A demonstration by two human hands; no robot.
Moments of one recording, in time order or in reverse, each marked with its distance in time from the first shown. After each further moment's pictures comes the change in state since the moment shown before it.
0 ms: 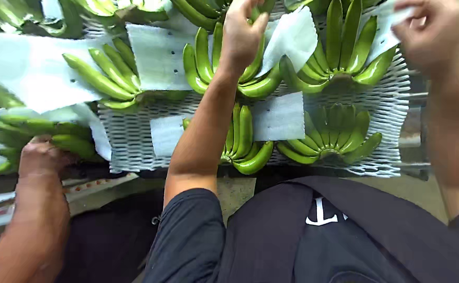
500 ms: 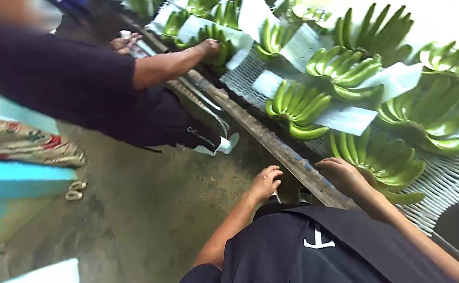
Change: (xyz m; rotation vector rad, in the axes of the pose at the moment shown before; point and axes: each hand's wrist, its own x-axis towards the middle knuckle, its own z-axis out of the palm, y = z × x) left_hand -0.486 -0.031 0.140 0.053 0.023 -0.641; right_hand -0.218 -0.082 0.150 0.186 -0.701 -0.845
